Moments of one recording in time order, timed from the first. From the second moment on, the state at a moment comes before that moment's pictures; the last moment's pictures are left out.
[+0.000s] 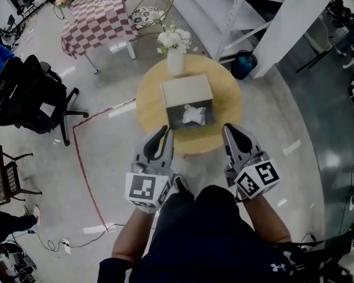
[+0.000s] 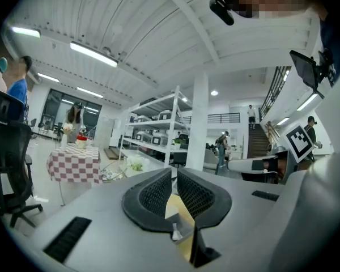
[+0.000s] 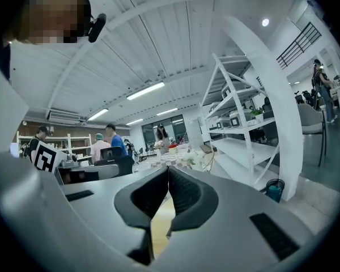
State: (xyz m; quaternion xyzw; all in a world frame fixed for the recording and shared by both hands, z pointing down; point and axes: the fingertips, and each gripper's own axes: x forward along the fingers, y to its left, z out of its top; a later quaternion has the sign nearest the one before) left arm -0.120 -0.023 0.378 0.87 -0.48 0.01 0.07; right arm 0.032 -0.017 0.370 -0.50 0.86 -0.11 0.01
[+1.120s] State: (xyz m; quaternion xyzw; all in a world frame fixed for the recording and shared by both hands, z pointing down) left arm -0.050 -0.132 0.503 0.88 -0.43 0.19 0.09; right arm 0.058 -0.140 0.436 -0.45 0.87 -0.19 -0.03
